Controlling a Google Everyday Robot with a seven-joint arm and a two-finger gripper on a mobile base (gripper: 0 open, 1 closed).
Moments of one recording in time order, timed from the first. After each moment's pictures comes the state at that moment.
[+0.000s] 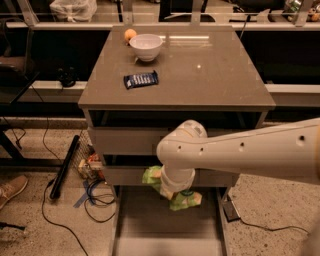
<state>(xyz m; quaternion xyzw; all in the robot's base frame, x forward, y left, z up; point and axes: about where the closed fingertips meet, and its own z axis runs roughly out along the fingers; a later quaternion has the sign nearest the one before) 0.473 -0.053 0.576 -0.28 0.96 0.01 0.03</state>
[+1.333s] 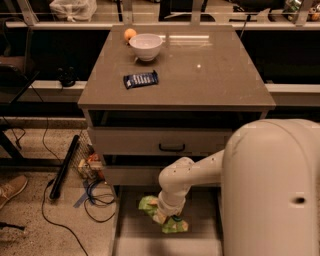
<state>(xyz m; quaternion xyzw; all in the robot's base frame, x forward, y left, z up) 0.452 -0.028 0.397 -0.28 0.96 0.09 -0.06</state>
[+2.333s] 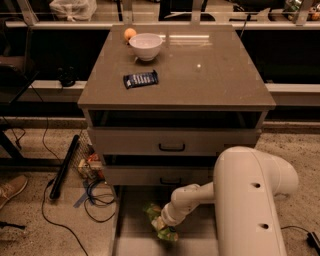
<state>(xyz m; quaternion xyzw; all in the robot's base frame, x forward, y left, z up) 0.486 -0.010 0.235 -0.17 0.96 0.20 -0.01</state>
